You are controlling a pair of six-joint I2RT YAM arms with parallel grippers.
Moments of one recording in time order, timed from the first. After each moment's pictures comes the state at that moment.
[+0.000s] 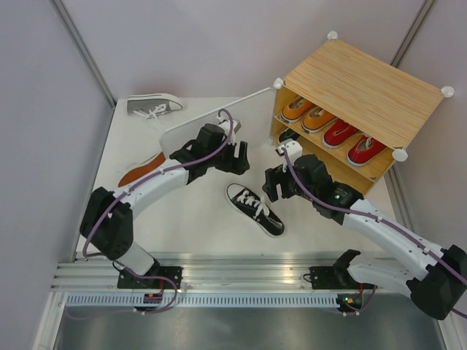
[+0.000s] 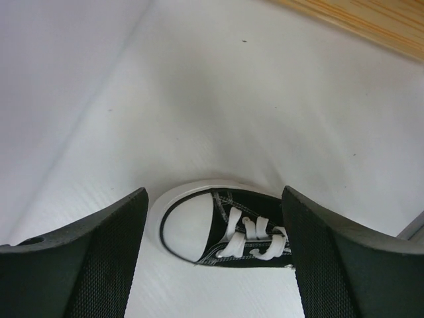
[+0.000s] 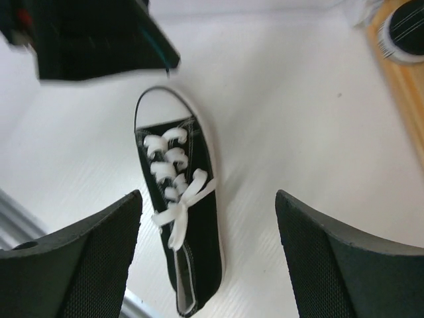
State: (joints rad) left arm -0.64 1.59 1.17 -0.22 0.14 -0.27; right arm 0.70 1.04 0.83 -0.30 0.07 0.19
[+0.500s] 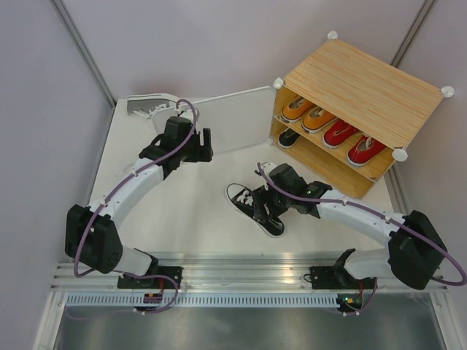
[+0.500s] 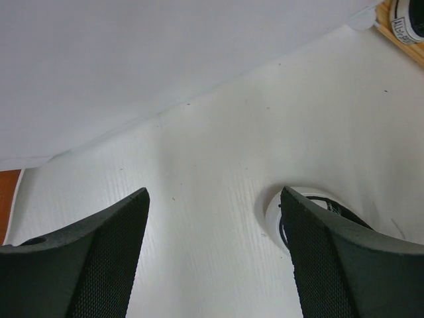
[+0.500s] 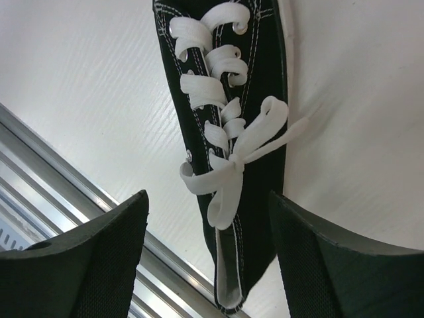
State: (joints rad) left arm -0.42 1.43 1.15 -0.38 -0.04 -0.27; right arm 0.76 1.29 0.81 -0.42 -0.14 0.27
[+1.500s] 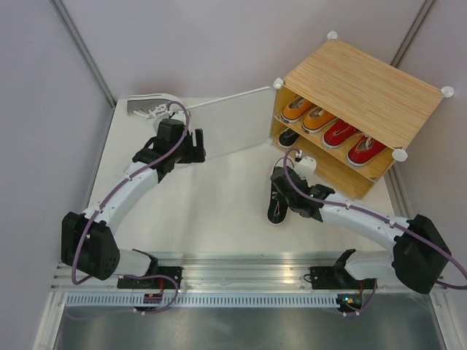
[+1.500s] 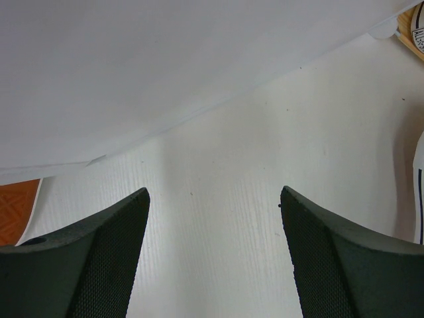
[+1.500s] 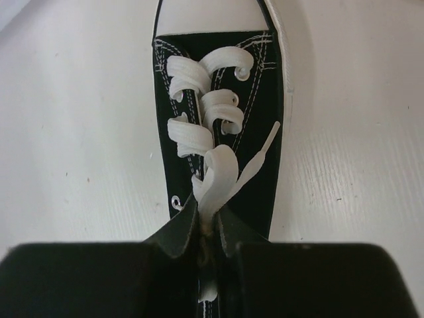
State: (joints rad) left arm -0.37 1.38 1.10 -0.39 -0.08 -0.27; right arm 0.79 1.26 0.77 -0.40 0.53 0.93
